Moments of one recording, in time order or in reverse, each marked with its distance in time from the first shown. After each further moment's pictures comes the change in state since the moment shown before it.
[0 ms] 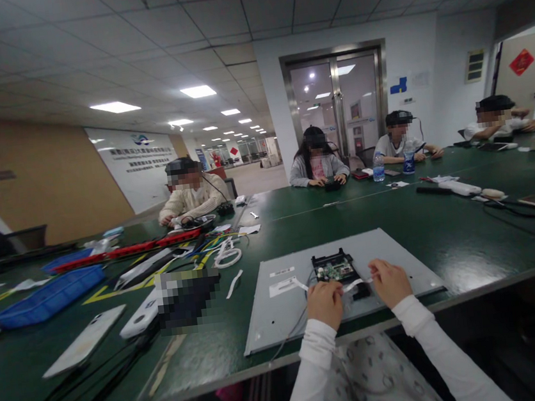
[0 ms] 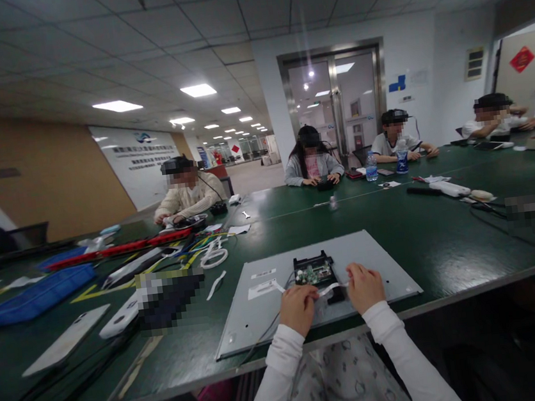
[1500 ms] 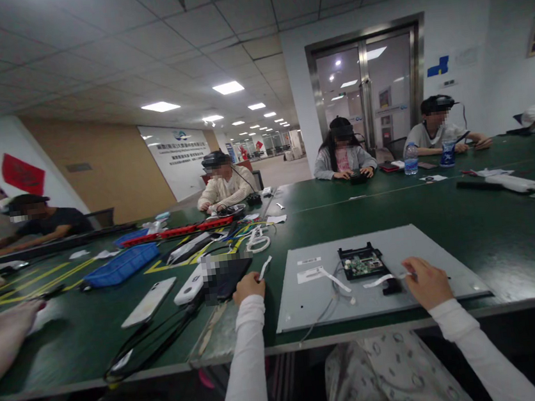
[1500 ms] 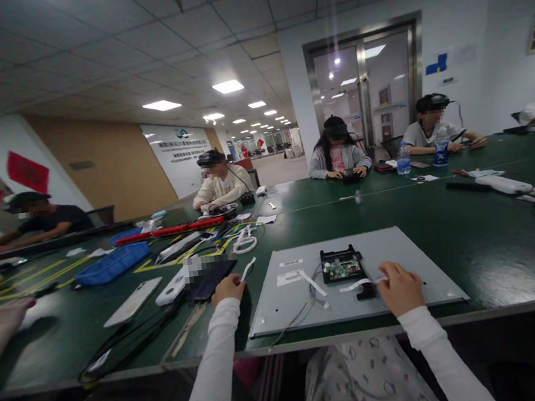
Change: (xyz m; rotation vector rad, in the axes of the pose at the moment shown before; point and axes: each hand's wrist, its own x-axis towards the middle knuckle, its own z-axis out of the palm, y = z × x) left_hand -0.020 -0.207 -0.119 0.443 0.102 -0.849; right_hand -0.011 0.014 0.007 -0.066 0.006 0.014
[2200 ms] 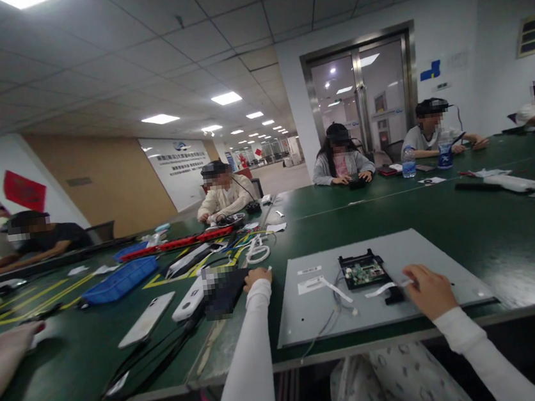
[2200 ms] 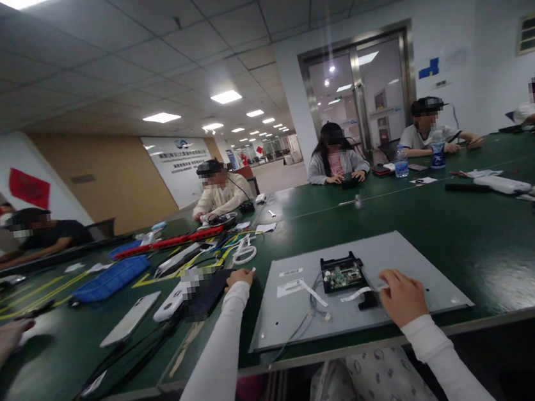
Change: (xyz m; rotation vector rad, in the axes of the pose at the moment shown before) left_hand 0.060 0.041 0.015 -0.011 -0.121 -0.125; right_hand 0.000 -0.004 0.000 0.020 -0.023 -0.004
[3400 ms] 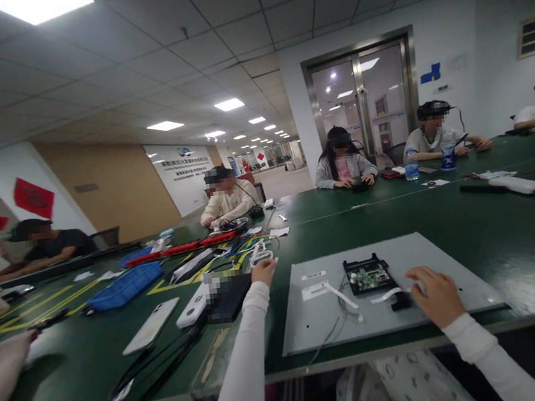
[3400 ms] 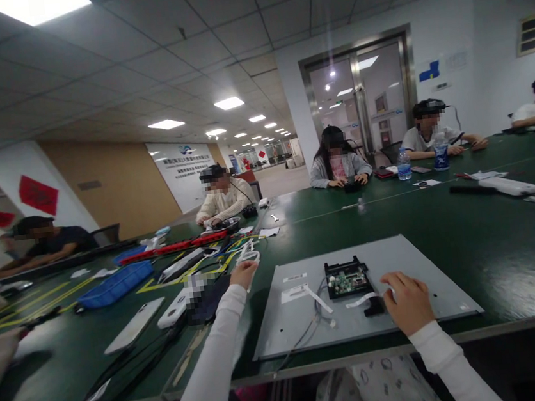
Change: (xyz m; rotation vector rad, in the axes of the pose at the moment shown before) left_hand 0.002 0.008 -0.021 -0.761 -0.050 0.297; right_hand 0.000 -0.009 -0.004 0.104 0.115 -0.119
